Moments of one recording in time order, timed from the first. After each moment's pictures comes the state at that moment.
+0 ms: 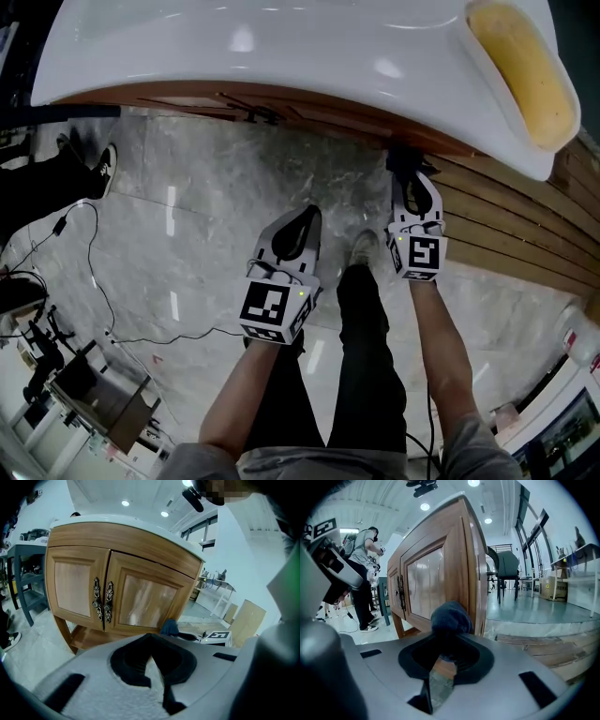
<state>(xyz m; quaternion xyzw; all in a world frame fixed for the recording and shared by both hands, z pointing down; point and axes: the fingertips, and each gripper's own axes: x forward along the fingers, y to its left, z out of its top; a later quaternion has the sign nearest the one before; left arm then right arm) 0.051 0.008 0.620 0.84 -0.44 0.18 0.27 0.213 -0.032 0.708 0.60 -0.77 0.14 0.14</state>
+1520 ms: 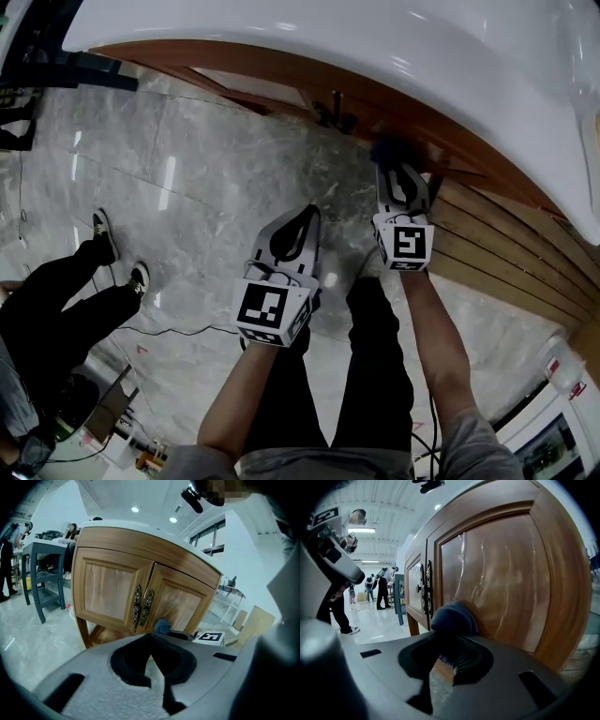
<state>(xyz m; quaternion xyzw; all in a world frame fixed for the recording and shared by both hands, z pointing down) -0.051 -0.014 0.628 0.82 -0.49 0.15 0.27 0.072 -0.088 0.722 0.53 -0.83 0.10 0.15</state>
